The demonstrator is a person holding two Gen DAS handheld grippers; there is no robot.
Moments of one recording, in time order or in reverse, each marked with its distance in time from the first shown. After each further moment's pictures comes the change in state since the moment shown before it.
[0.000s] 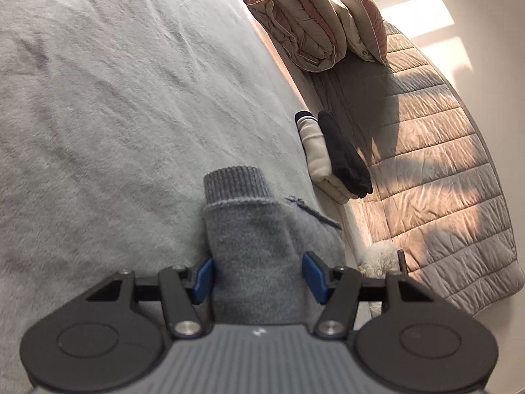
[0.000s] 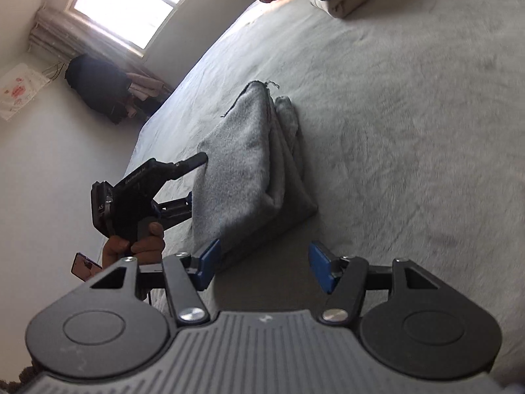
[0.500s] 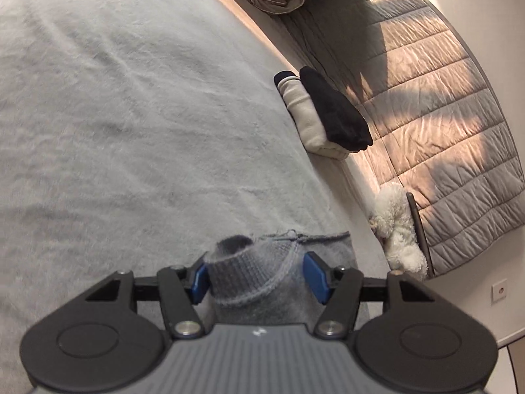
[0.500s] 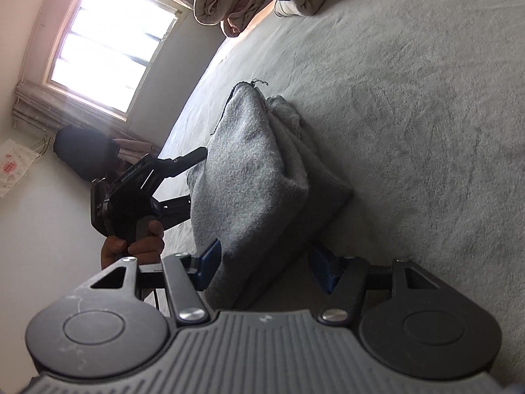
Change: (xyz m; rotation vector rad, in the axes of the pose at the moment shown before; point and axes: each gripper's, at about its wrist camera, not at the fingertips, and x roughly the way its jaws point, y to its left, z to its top) left arm 0.042 -0.024 0.080 0.260 0.256 0.010; right arm 0.035 0.013 -0.029 0.161 -0.195 0.006
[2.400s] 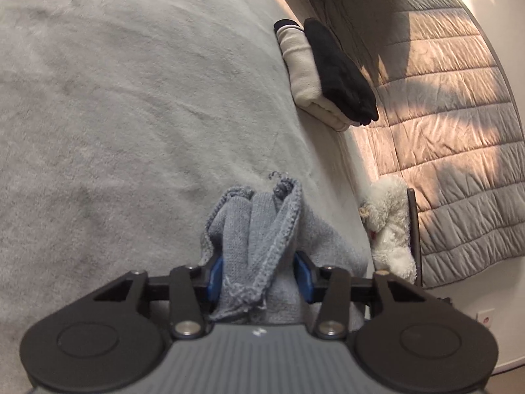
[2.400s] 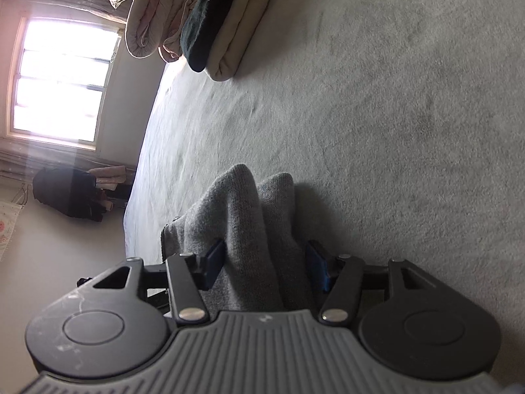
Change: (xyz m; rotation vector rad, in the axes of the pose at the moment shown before) left arm 0.063 -0.046 -0.047 -0.230 0.052 -0.006; right arm -0.050 -0.076 0.132 0.259 0.075 -0.039
